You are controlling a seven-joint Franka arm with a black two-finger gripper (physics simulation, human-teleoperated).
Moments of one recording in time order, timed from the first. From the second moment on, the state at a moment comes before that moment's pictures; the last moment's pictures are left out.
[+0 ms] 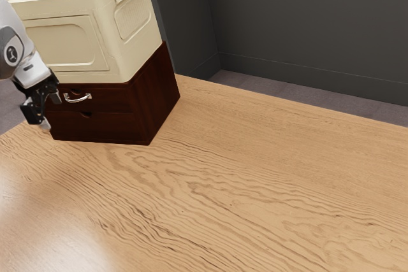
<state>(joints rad) 0.46 0.18 0.20 -1.52 0.02 1.89 1.63</state>
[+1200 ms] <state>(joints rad) 0.46 0.25 0.20 -1.51 -0.05 2.10 1.79</state>
